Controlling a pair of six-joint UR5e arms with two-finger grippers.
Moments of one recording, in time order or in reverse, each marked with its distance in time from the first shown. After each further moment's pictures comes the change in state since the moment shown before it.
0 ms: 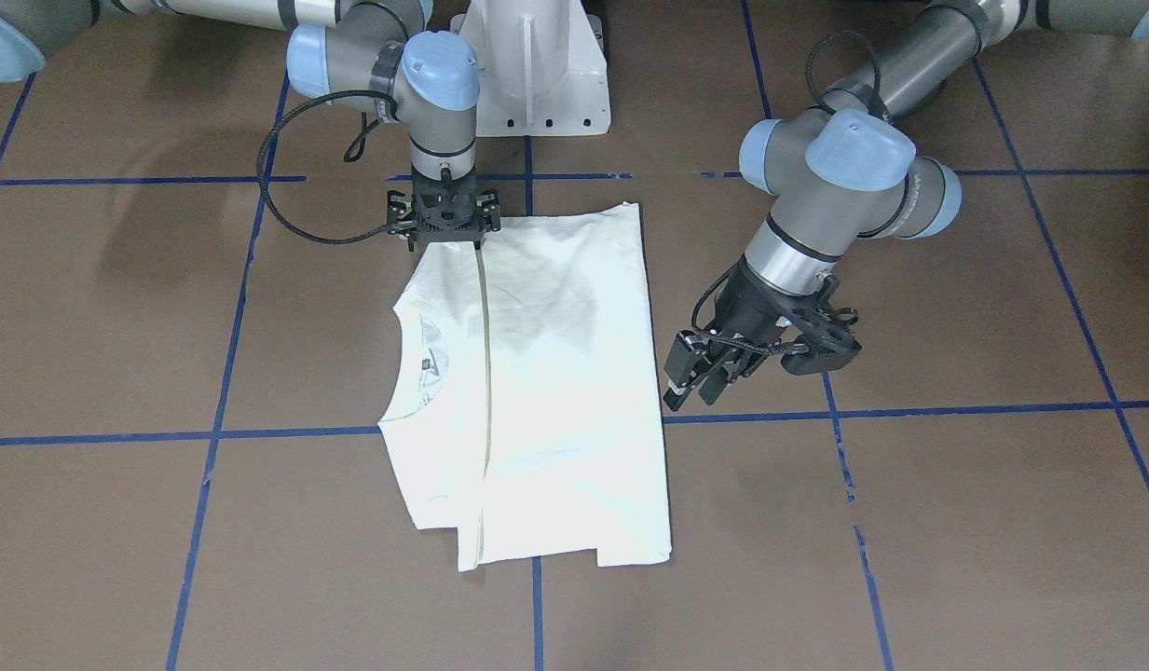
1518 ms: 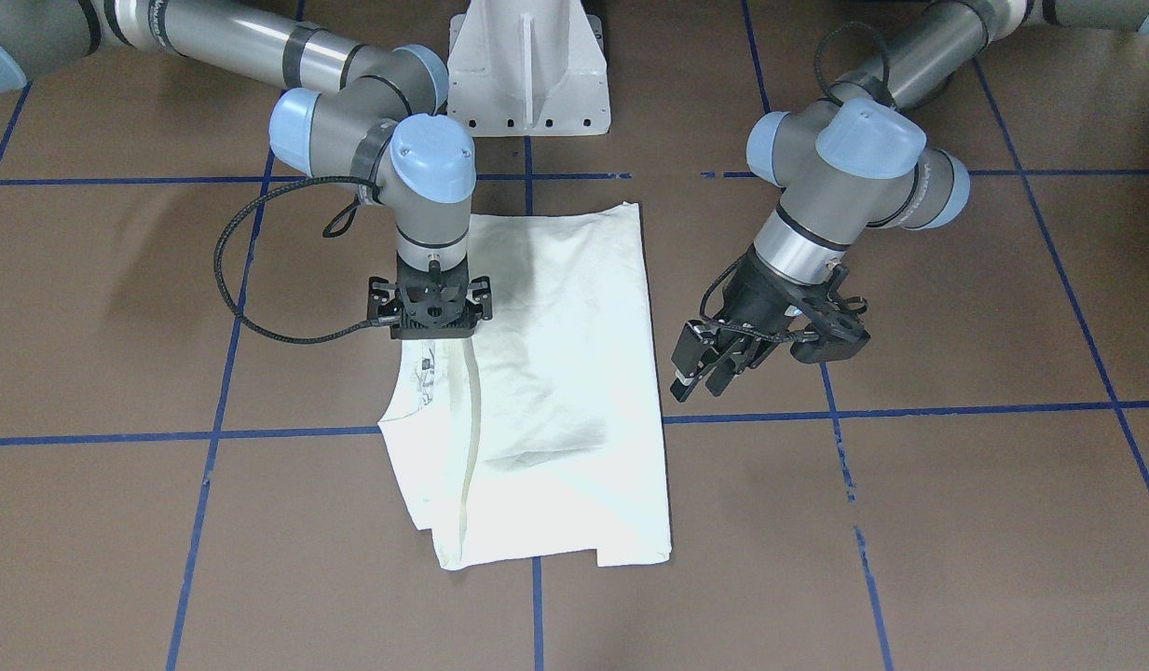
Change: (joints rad) left arm -0.001 0.035 -0.044 0.000 -0.001 -0.002; right arm 0.174 0.217 -0.322 0.087 0.005 -0.111
